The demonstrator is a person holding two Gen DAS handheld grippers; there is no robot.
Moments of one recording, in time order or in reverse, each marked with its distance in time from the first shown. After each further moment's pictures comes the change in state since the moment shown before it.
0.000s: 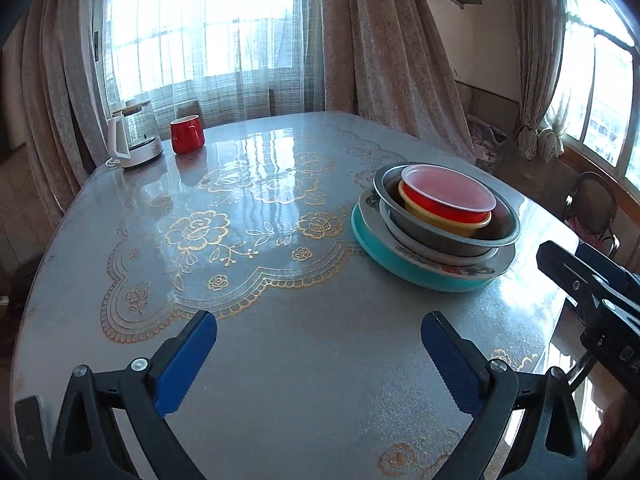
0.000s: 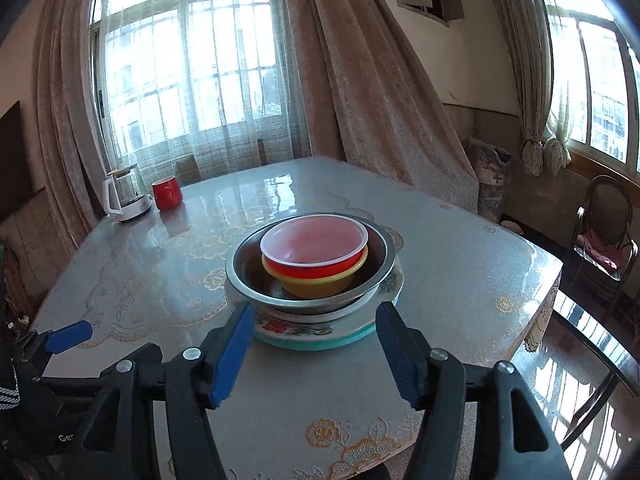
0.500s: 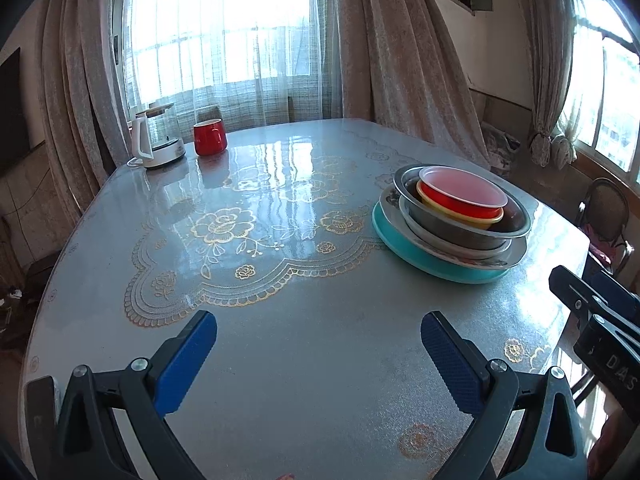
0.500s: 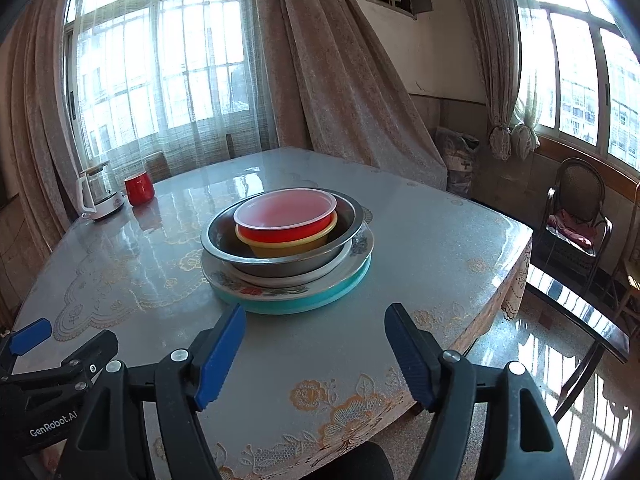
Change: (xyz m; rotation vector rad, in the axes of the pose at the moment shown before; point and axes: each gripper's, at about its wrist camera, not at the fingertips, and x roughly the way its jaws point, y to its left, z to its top) left arm -0.013 0.010 -0.014 -0.030 -0.029 0.047; right arm -0.008 0.001 -0.028 0.059 0.015 -0.113
